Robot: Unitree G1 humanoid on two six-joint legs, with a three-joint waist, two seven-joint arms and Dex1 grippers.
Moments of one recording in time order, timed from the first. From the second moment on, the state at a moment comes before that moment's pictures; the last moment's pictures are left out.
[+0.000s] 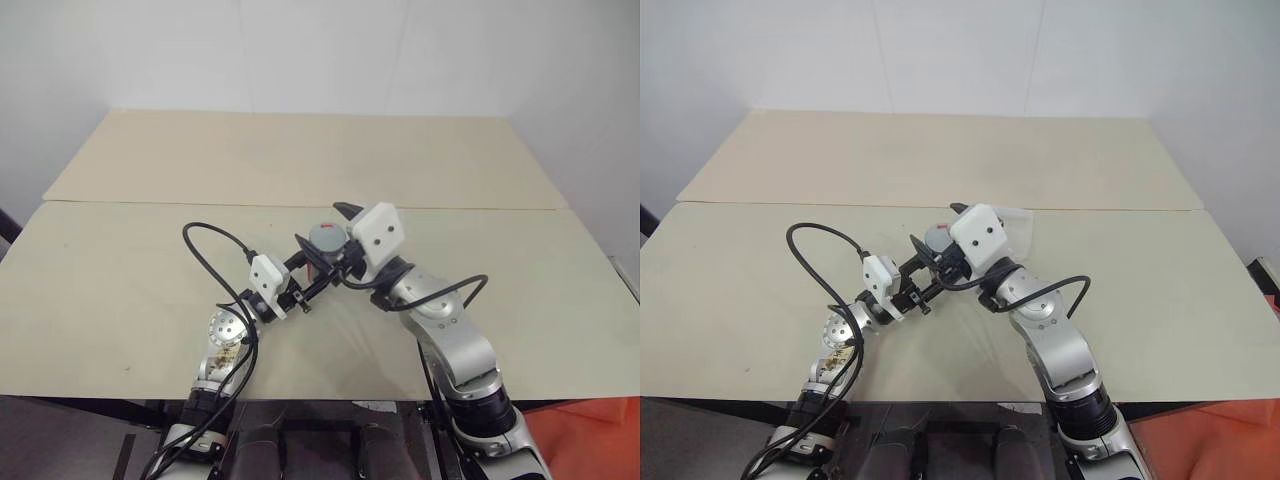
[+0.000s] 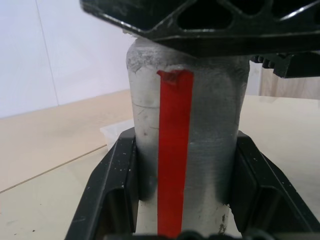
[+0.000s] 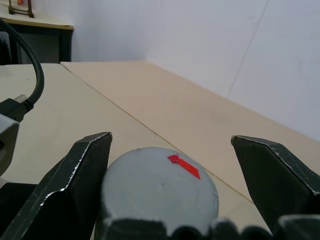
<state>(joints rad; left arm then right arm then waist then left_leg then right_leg) -0.32 0.14 -0.08 0.22 -0.24 -0.31 -0.76 -0.43 -0.18 0.26 -0.42 0.07 0.46 0.34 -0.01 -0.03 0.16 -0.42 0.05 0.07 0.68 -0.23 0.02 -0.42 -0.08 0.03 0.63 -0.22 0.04</state>
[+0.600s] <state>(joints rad) -0.33 0.14 -0.08 0.26 -0.24 -0.33 -0.77 -0.36 -0.21 0.25 -0.48 0.06 0.46 0.34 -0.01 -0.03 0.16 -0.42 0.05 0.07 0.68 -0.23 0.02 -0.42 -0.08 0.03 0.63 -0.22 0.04</state>
